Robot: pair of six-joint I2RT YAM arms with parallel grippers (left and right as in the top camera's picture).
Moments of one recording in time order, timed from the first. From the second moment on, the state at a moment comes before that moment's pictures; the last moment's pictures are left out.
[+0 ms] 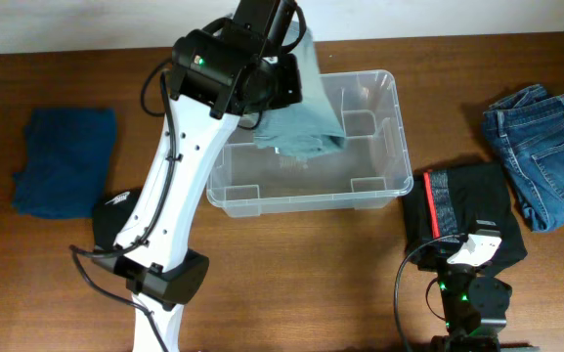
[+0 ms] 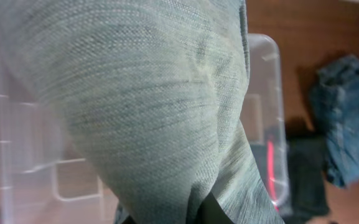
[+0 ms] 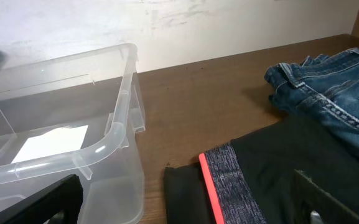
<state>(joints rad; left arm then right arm) -0.53 2.13 2.67 -1.52 0.02 -0.57 -0.10 0.11 0.01 -0.07 -0.02 0.15</state>
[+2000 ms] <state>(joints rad) -0.44 2.14 2.00 -1.34 -0.13 -0.27 -0.10 0.11 0.01 -0.07 -0.02 0.15</state>
